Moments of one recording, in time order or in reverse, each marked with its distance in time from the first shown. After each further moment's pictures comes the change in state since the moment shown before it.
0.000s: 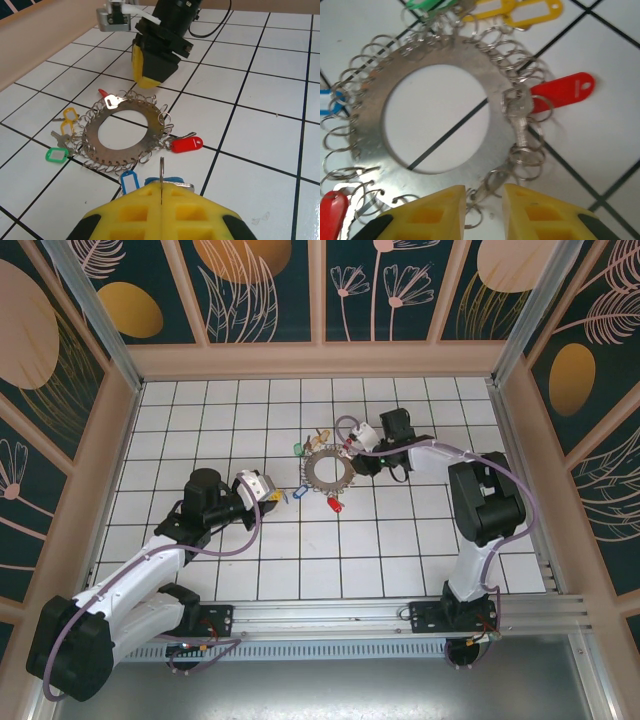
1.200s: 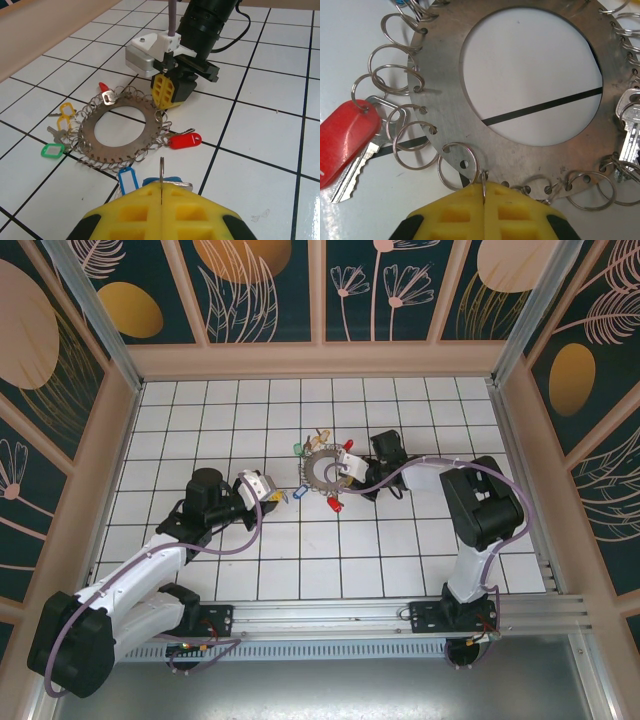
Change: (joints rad) left arm 0.000 0.021 0.000 0.002 0.000 0.000; right arm 0.078 -0.010 -0.152 0.119 0.042 -0.428
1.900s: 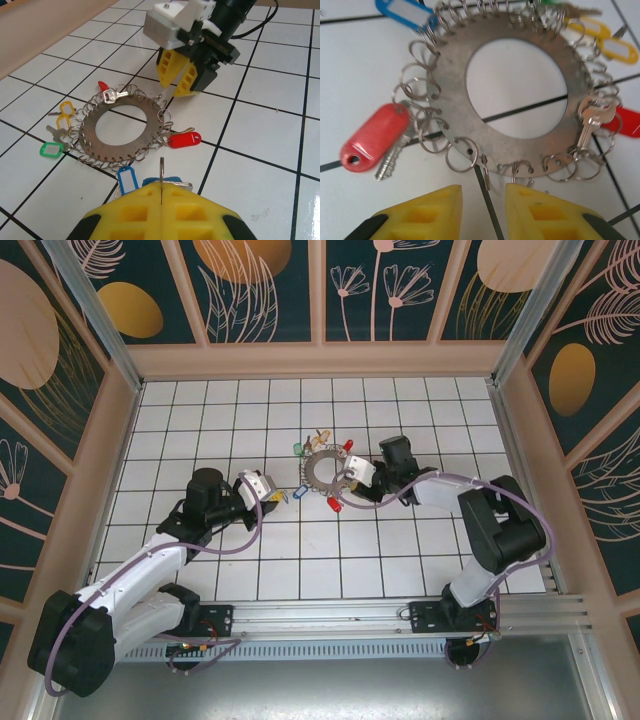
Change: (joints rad) left arm 0.000 0.005 0.000 0.000 0.000 0.000; right arm 0.017 -0.200 -0.162 0.109 0.019 0.032
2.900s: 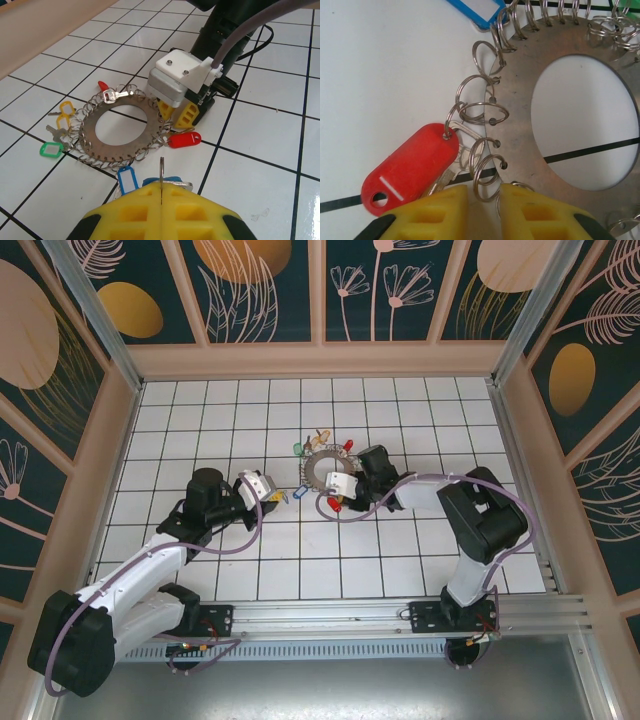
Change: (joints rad) left arm 0.000 0.001 0.000 0.000 0.000 0.000; right arm 0.118 0.124 0.030 0.031 0.101 -0.095
